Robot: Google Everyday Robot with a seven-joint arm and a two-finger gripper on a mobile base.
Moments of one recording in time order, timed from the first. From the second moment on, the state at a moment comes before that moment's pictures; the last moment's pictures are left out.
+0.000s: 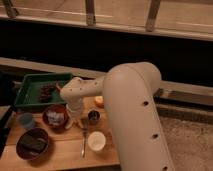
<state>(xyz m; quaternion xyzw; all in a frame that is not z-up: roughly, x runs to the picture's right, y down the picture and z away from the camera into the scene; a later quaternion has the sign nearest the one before) -0.156 0.172 0.853 -0.36 0.09 0.34 0.86</state>
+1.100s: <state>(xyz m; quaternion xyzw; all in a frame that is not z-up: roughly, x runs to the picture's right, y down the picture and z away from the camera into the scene) -0.186 0.002 0.785 -0.21 0.05 0.36 0.91</state>
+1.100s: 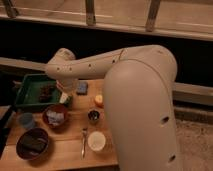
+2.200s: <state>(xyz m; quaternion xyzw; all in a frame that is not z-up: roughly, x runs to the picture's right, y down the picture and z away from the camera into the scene) -0.246 -0.037 0.796 -0.23 -0.05 0.37 0.90</state>
